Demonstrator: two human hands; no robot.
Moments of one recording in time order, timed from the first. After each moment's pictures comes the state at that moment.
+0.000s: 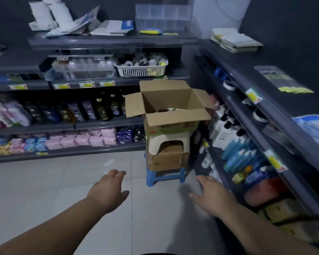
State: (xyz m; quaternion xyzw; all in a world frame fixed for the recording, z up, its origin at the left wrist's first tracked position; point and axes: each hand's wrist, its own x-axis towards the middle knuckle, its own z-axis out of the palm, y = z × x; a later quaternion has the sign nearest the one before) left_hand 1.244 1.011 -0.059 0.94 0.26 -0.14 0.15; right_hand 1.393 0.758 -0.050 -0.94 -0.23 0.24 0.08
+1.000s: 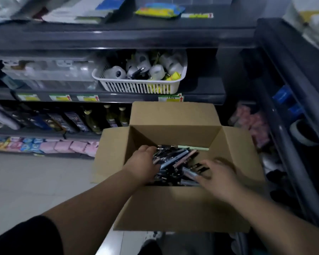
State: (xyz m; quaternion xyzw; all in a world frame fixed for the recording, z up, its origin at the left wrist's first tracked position) left_hand 1.694 1.151 -0.106 0.91 0.31 -0.11 0.24; right_hand 1.828 0.960 -0.095 -0.89 -0.33 0.30 0.13
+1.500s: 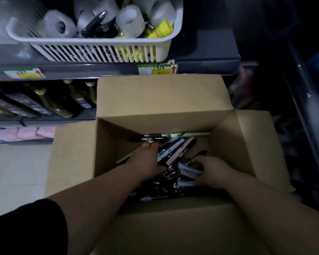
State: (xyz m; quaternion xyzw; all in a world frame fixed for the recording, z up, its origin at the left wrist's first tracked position) left_hand 1.770 1.180 -0.215 0.88 0.25 -0.30 0.27; right_hand 1.887 1.008 -0.191 -0.83 -0.30 0.47 -0.02
